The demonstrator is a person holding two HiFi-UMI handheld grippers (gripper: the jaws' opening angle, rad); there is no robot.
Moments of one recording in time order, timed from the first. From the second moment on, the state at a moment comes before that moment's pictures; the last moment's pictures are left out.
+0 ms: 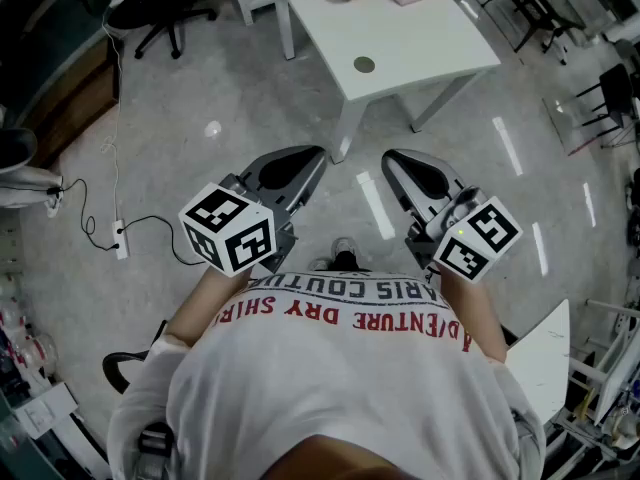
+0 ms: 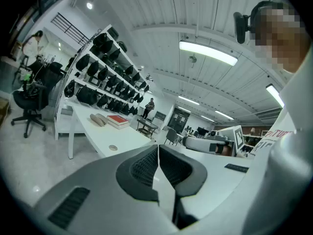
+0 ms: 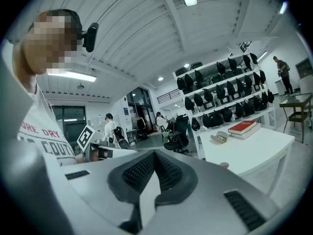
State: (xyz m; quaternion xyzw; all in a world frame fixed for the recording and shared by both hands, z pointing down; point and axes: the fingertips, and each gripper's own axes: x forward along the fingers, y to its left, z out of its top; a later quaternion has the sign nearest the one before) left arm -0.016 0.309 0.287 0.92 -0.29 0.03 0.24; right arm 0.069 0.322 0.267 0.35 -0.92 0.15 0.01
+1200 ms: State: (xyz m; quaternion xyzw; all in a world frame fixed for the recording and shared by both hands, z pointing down) left arm -0.040 0.257 0.284 0.92 -0.32 0.04 0.23; right arm 0.064 0.251 0.266 0.35 -0.93 0.12 0.02
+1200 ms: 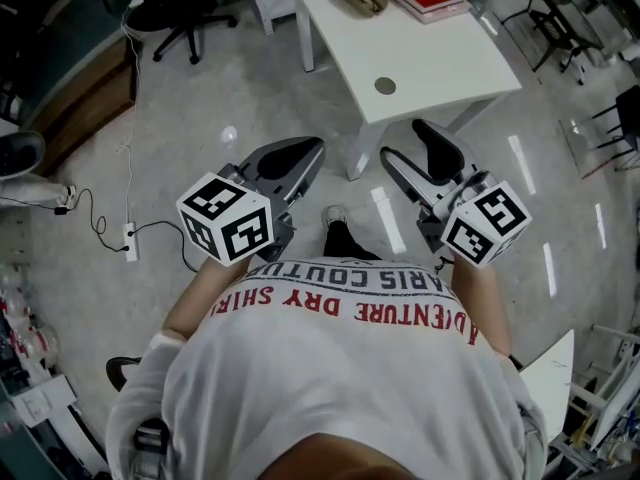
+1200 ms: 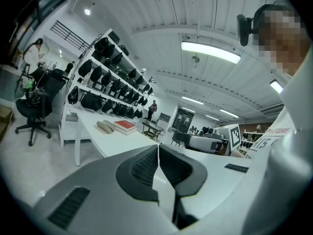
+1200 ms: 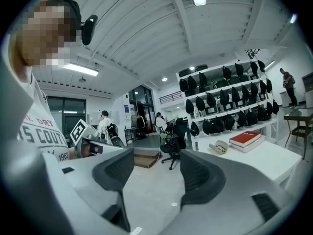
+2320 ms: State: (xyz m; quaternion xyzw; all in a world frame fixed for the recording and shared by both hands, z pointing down) left arm 0.007 0.008 0.305 0.91 -0.33 0.05 0.24; right arm 0.104 0.012 0.284 0.34 -0.93 0.12 0.05
